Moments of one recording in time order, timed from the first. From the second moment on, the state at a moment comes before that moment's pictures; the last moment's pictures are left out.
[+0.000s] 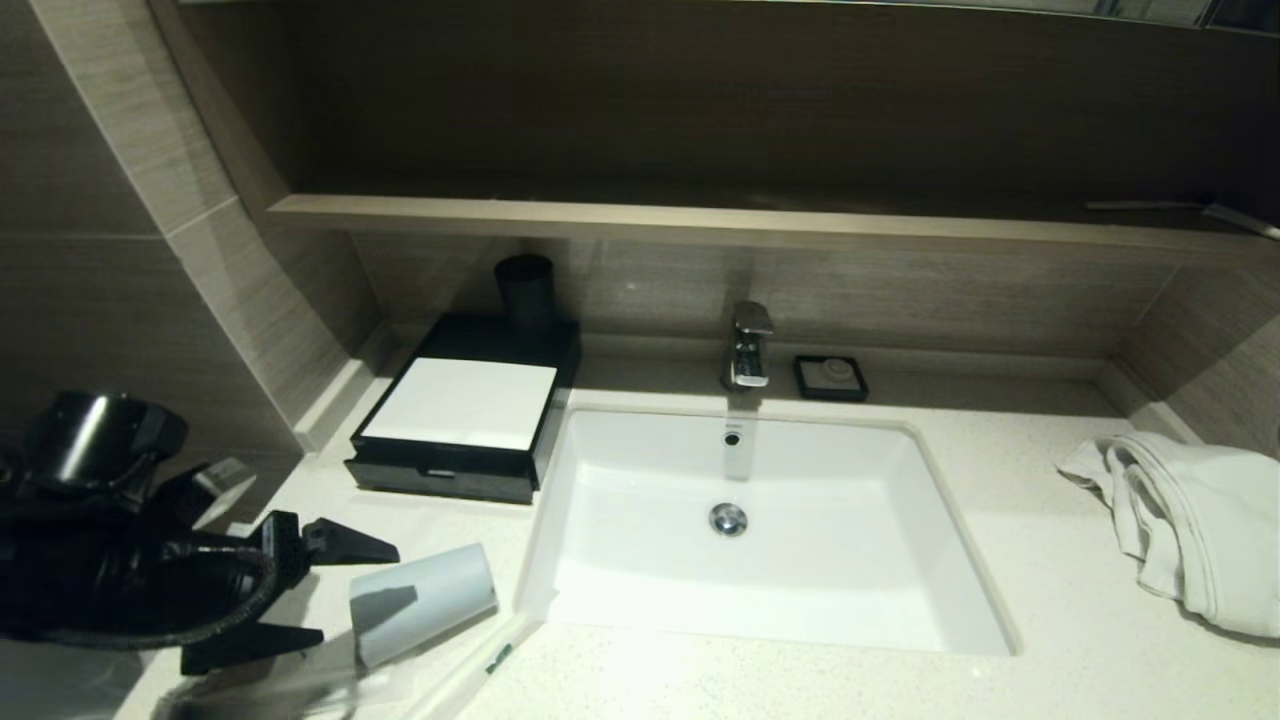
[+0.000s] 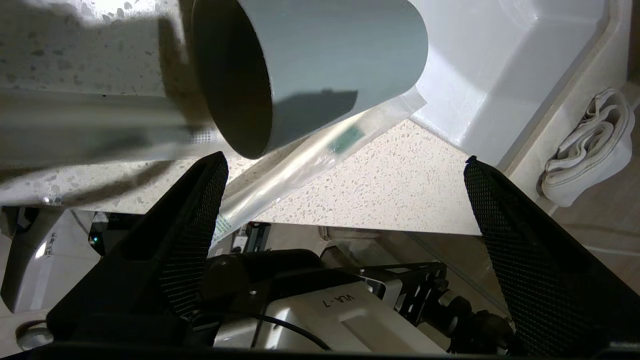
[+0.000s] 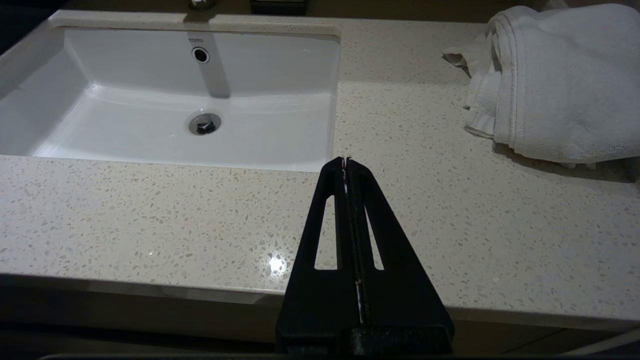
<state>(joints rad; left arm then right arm) 0.05 1.52 -0.70 0.18 -0.59 -0.55 0.00 0.00 0.00 0.00 0.00 0.00</state>
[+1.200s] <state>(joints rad) 0.05 1.69 -0.67 0.01 -0.70 -0.55 0.00 0.00 0.00 0.00 0.00 0.00</state>
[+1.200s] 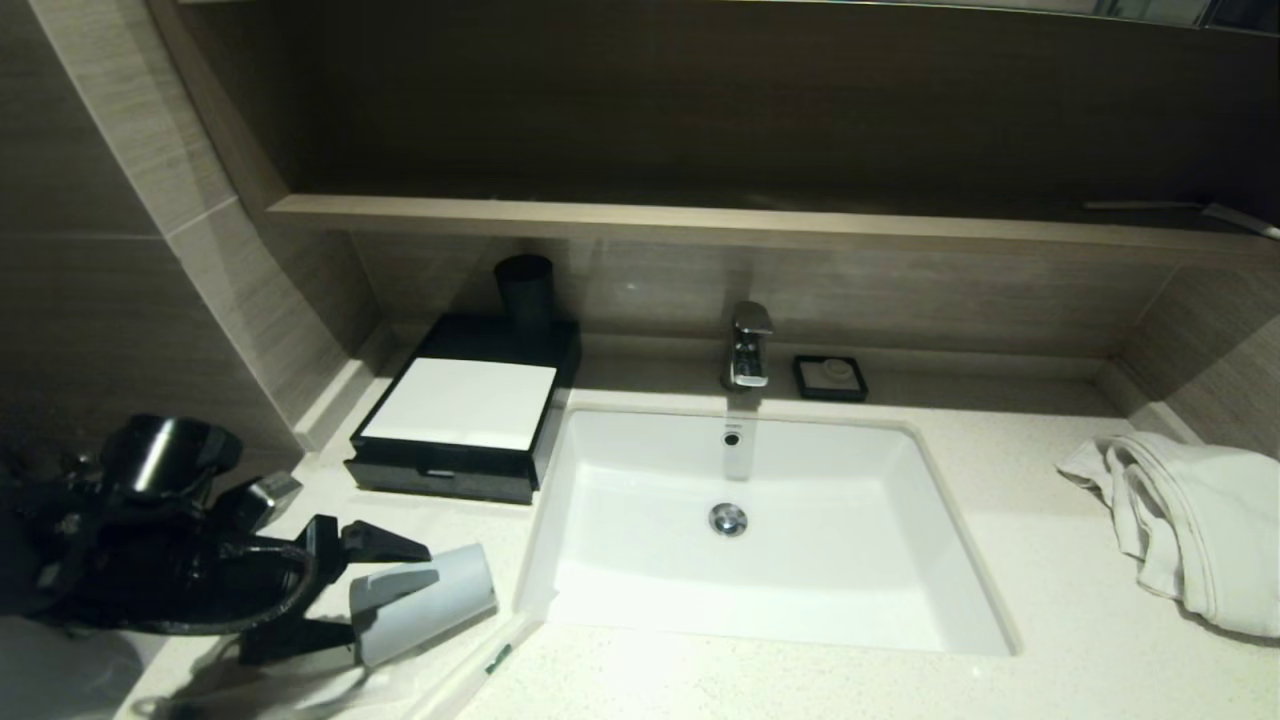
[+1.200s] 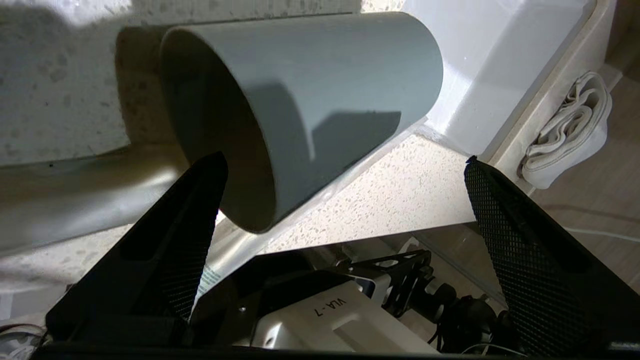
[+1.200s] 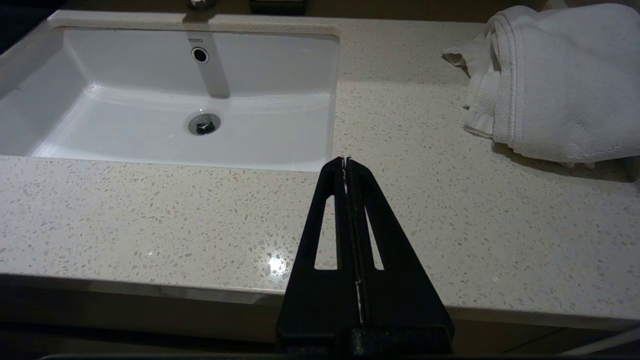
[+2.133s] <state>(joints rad) 0.03 1.77 -0.69 -0.06 -0.72 -0.56 0.00 0.00 0.00 0.00 0.00 0.00</state>
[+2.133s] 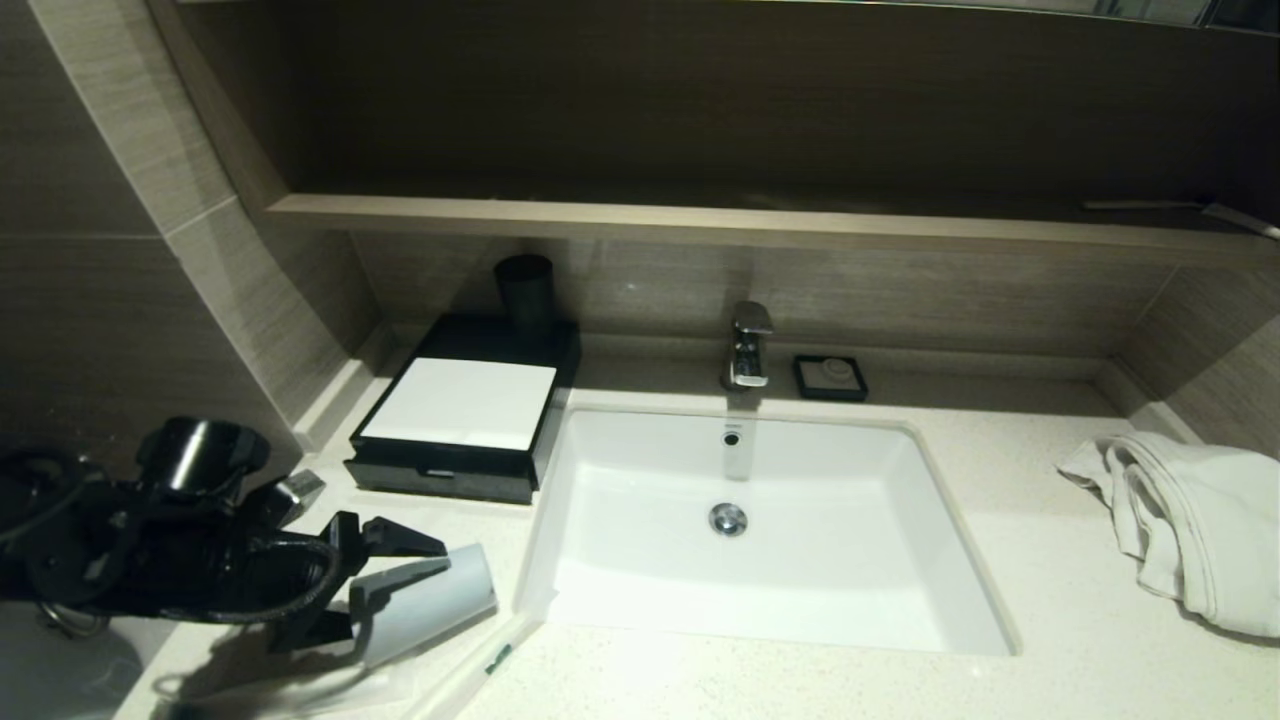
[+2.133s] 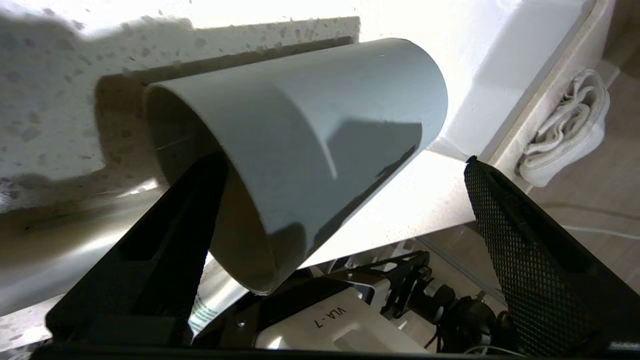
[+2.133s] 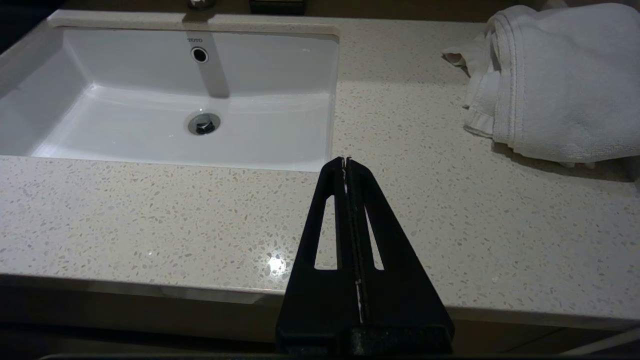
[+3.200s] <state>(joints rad) -0.01 1.78 -0.69 -0.10 -0.75 -0.57 0.00 0.00 0.00 0.00 0.00 0.00</state>
